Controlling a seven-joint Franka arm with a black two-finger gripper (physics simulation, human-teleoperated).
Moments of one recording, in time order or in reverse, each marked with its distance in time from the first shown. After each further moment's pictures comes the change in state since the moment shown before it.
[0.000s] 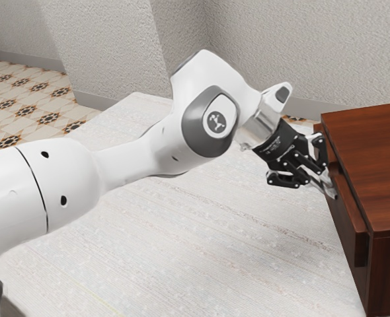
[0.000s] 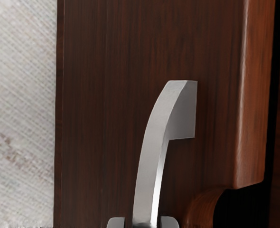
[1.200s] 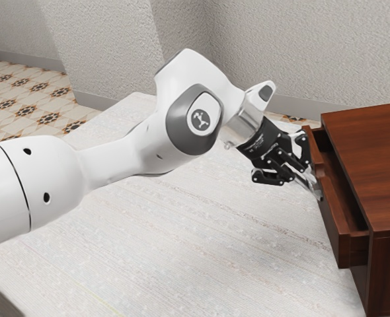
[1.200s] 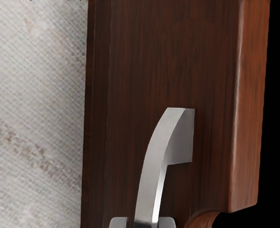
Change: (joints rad) arm 0.003 -0.051 0.028 -0.062 0.005 0.004 0.021
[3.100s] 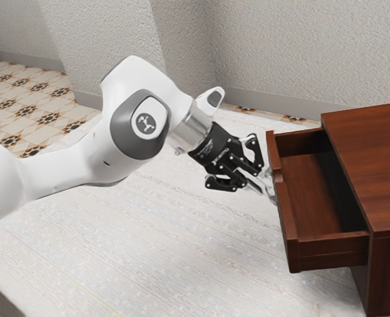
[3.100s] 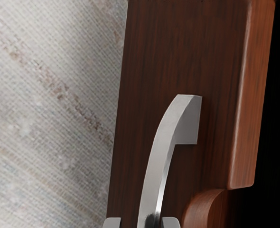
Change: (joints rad) arm 0.002 -0.219 0.061 -0.265 -0.003 0.017 0.035
